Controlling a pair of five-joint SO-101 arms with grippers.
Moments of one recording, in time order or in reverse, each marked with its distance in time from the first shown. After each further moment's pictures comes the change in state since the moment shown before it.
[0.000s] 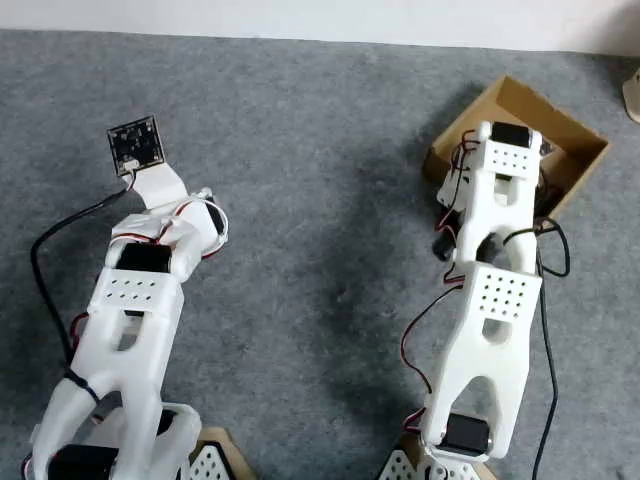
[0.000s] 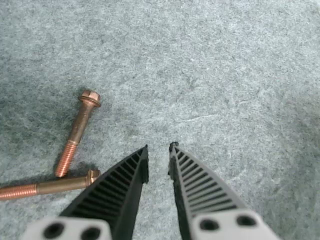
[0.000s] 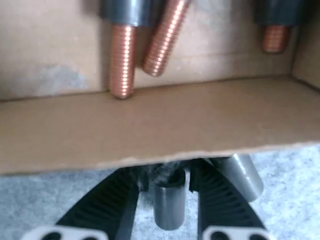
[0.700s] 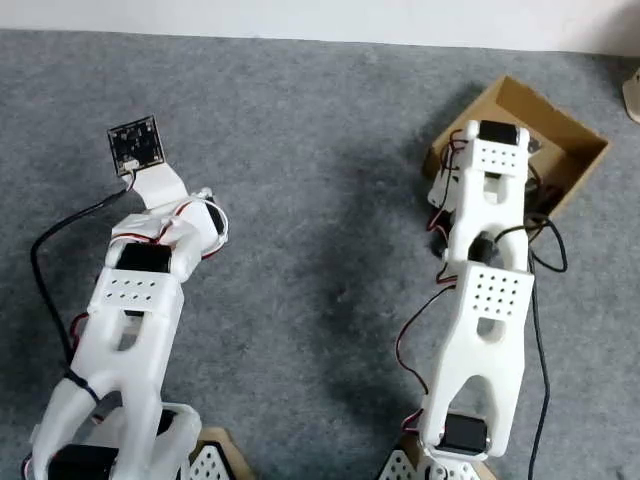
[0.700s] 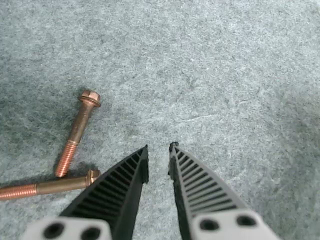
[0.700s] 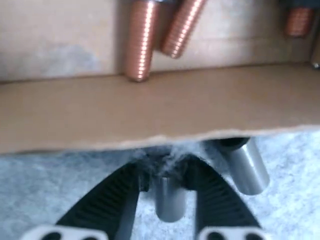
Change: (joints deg) left arm 0.0 0.0 0.0 0.0 0.0; right arm -2.5 0.0 0.0 1.1 0.0
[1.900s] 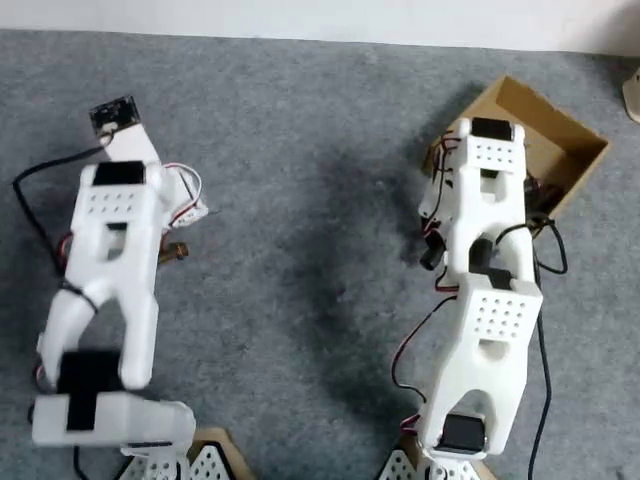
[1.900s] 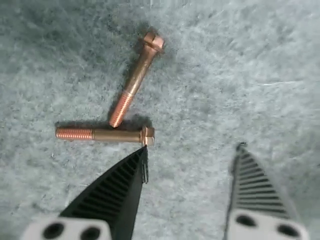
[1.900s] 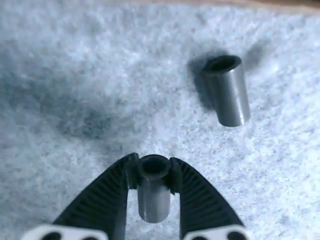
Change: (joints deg) left arm -7.3 29.0 -34.5 35.6 -0.4; right arm -2.5 -18.1 22.5 0.5 5.8
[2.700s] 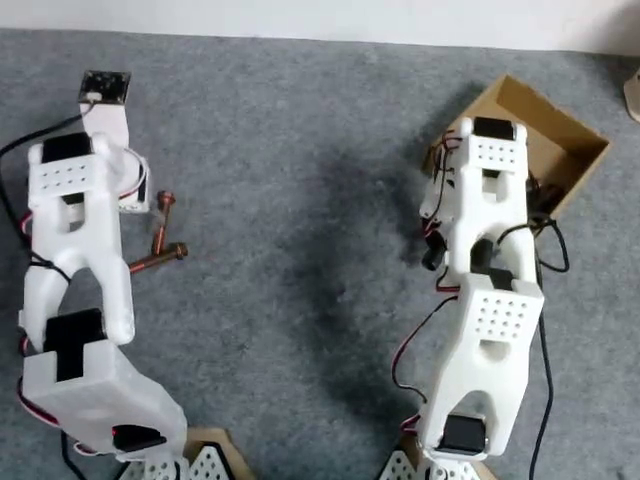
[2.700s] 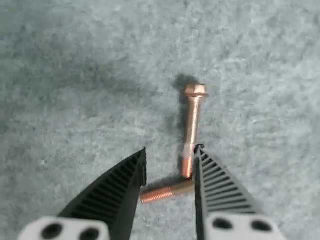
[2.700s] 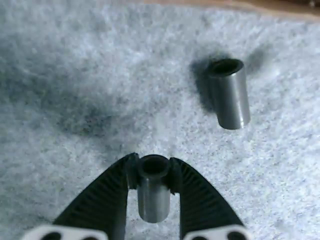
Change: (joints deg) left arm -9.9 11.0 -14.8 1.8 -35.4; right arm 0.1 0.0 0.0 0.0 2.1
